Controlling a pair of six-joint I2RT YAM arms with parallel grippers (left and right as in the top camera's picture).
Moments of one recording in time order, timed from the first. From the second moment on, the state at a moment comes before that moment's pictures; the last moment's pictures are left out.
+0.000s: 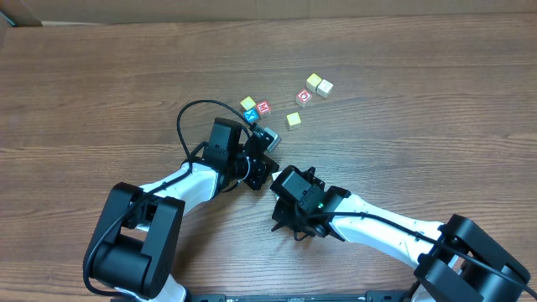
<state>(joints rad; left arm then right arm) -0.34 1.77 0.78 -0.01 0.56 0.19 0.88 1.65 0.82 -0.38 -0.11 1.33</state>
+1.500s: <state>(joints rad) -0.34 1.77 0.78 -0.03 0.56 0.19 0.88 1.65 0.82 -0.36 -0.12 1.33</state>
